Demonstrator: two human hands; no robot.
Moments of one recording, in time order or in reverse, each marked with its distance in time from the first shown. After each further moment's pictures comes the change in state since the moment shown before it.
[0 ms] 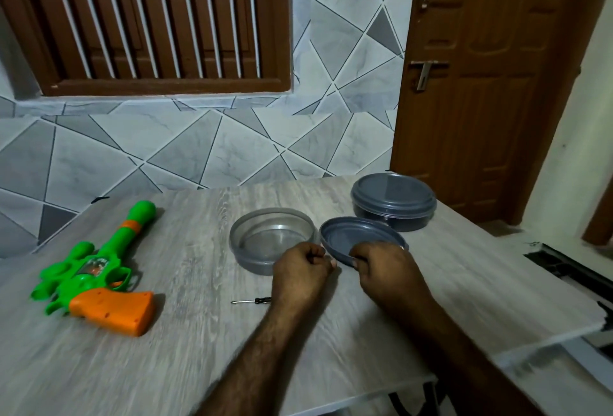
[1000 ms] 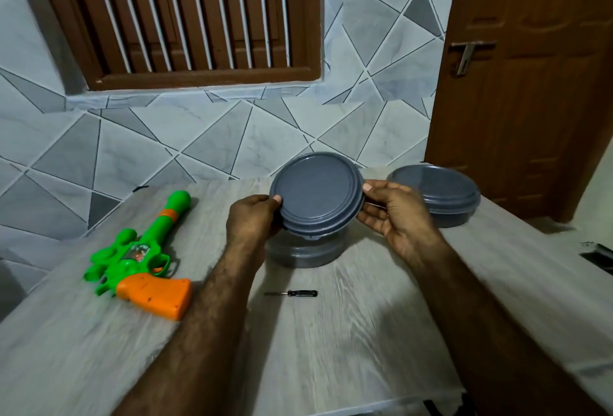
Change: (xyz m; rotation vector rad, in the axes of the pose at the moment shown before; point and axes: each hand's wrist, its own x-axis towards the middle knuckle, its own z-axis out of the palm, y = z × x) left_hand 0.062 0.011 -0.101 -0.422 0.252 -0.161; right_hand 0.057 -0.030 -0.026 1.803 0.010 0.188
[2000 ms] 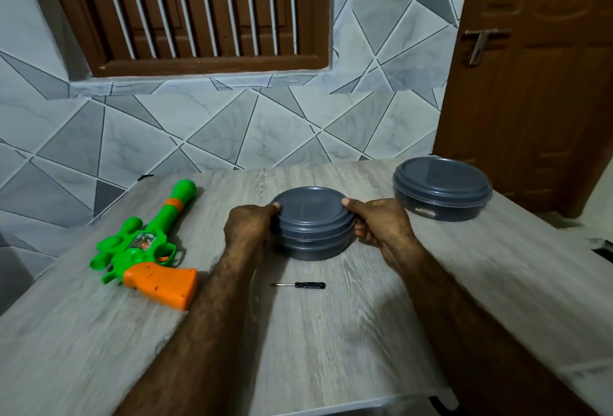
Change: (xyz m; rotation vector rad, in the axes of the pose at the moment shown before) left_hand 0.015 -0.021 -0.016 0.191 0.109 -0.090; right_hand 0.020 0.048 0.009 -0.502 0.148 -0.019
